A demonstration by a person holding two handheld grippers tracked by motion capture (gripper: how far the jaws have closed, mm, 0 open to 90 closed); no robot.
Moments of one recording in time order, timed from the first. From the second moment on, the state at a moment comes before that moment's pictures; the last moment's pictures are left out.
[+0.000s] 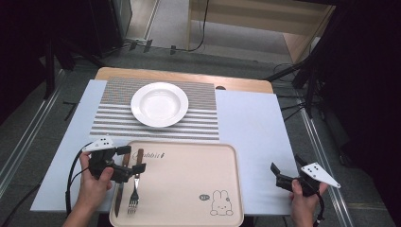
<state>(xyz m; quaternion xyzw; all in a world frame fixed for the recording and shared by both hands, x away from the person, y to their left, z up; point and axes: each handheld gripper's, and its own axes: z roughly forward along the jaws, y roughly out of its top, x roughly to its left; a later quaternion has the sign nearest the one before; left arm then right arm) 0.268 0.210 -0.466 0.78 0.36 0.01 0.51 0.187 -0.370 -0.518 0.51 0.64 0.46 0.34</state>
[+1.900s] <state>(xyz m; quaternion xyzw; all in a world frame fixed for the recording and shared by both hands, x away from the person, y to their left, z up) 0.365 0.224 -0.450 0.74 0.43 0.03 0.51 0.187 -0.367 -0.519 0.50 0.65 0.46 0.34</state>
